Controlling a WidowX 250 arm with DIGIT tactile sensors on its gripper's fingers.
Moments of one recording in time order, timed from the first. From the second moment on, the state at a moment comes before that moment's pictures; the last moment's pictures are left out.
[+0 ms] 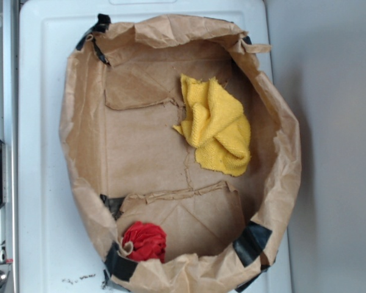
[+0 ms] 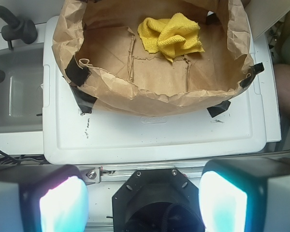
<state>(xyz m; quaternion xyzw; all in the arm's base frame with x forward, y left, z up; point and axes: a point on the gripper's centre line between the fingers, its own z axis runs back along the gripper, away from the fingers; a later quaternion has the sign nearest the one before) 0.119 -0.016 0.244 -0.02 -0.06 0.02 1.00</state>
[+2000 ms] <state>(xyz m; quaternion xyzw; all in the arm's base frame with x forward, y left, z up) 0.141 0.016 0.220 -0.03 -0.05 0.05 1.00</state>
